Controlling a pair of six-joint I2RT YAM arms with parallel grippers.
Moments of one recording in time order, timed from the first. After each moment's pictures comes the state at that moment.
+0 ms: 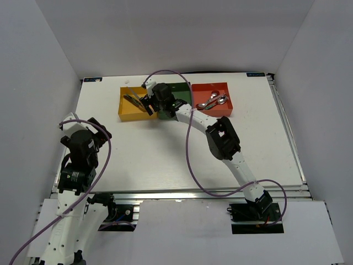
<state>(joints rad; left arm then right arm) -0.13 0.59 0.82 -0.58 -0.47 -0.49 0.78 2.49 2.16 -0.11 0.03 -0.13</state>
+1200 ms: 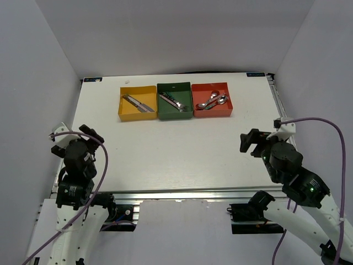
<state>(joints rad) -0.13 0.45 0.77 -0.54 -0.62 -0.42 0.78 0.50 0.90 -0.70 0.63 0.35</state>
